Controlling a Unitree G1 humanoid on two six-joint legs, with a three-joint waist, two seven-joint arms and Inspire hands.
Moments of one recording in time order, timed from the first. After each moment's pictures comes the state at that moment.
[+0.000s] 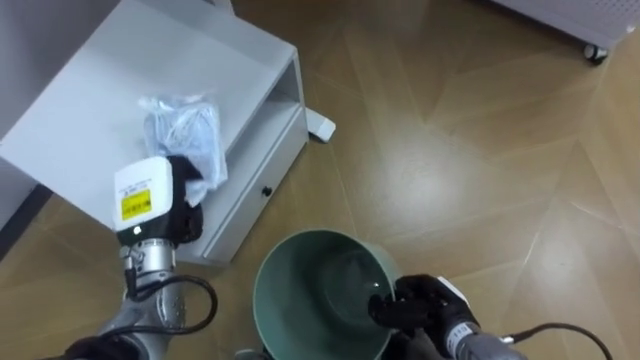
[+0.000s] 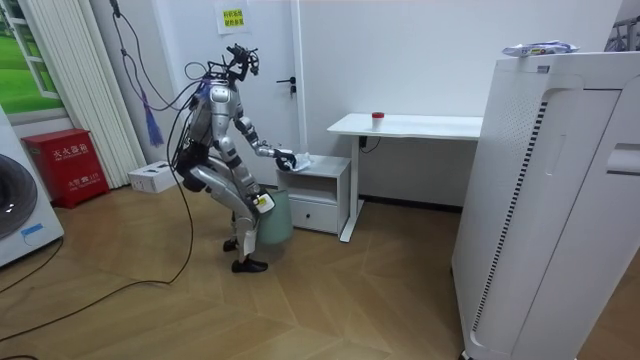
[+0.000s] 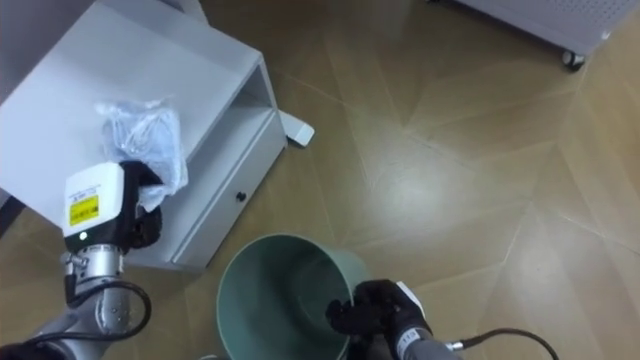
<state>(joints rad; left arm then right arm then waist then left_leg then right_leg) -0.69 0.35 -0.49 1.24 0.47 -0.08 0.87 -0.44 -0.30 0.55 0.90 0.58 -0.02 -0.02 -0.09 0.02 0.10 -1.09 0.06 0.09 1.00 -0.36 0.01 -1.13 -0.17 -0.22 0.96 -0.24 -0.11</state>
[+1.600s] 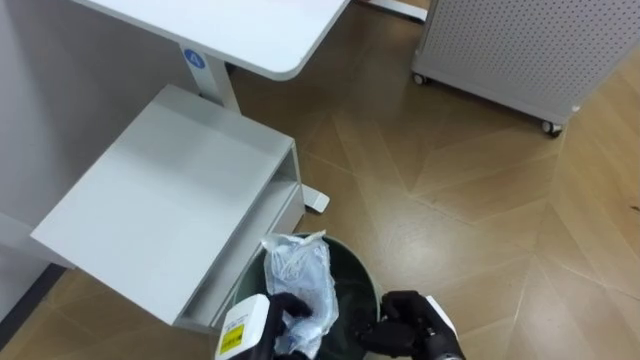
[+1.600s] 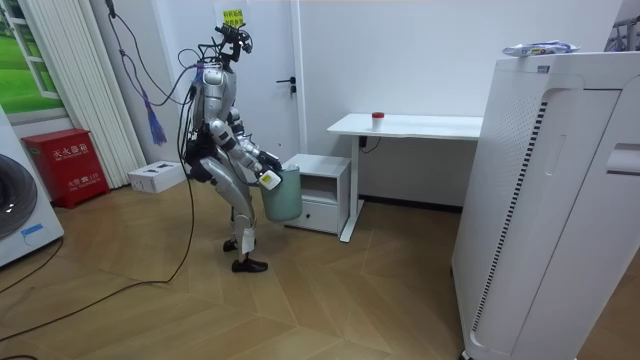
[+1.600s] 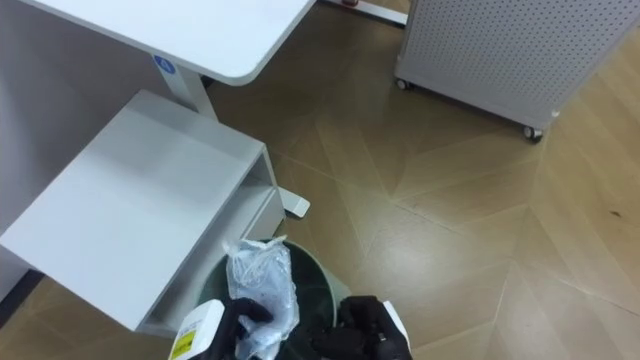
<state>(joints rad) -0.29 0.14 -0.59 1.04 0.40 -0.27 0.66 -0.24 -0.21 0.51 0.73 0.48 -0.19 -0.12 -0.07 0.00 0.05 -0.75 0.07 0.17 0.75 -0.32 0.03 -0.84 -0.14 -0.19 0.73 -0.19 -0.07</state>
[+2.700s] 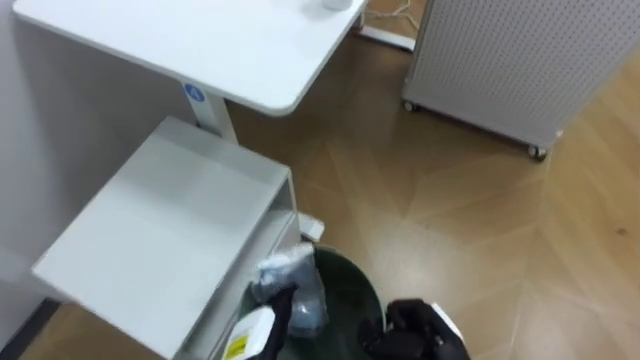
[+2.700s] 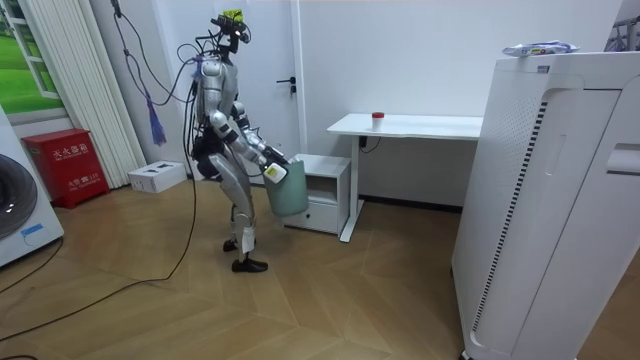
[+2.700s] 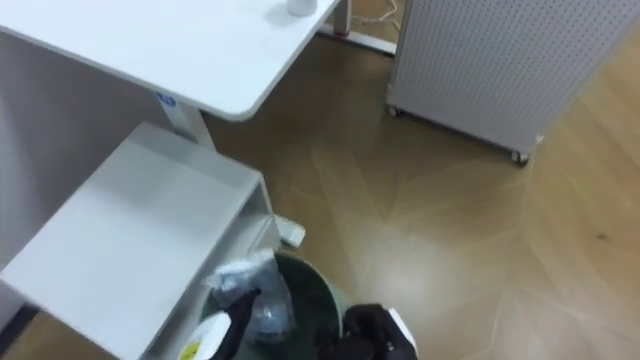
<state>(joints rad) -0.29 0.15 -0.55 1.06 0.33 -0.31 0.40 -0.21 -0.23 0.40 0.76 0.41 -0.19 -0.01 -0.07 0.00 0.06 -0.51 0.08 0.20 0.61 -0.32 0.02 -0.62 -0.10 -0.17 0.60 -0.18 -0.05</state>
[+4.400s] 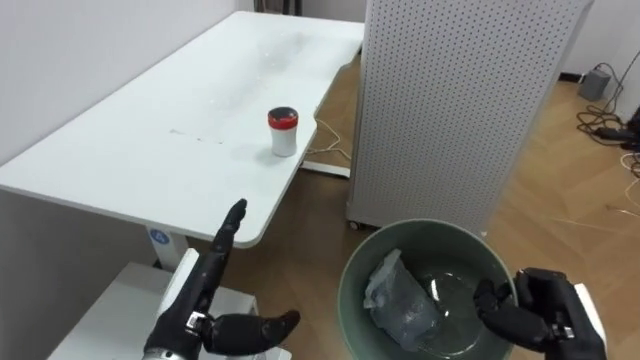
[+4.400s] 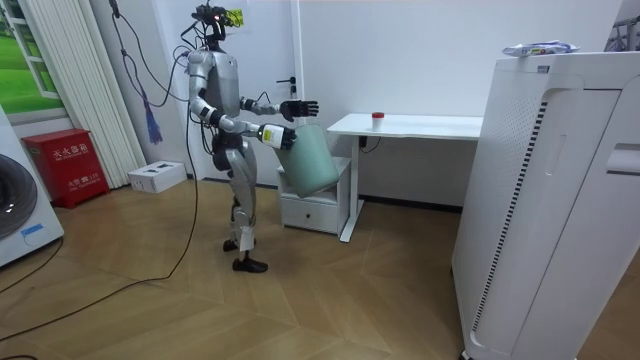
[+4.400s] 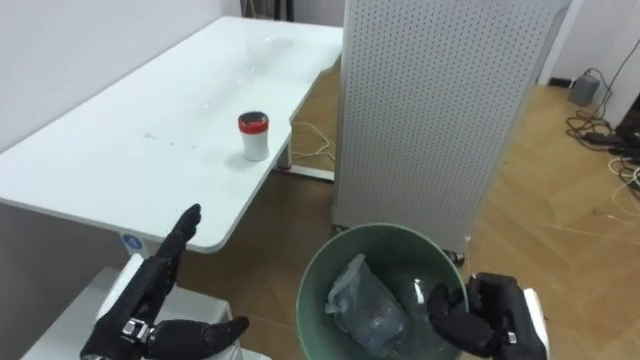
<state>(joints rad) 0.12 0.29 -0.15 0.12 0.03 -0.34 0.07 0.07 -0.37 0.09 0.37 0.23 -0.25 -0.25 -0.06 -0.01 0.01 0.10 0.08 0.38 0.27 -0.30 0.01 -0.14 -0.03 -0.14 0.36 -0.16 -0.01</state>
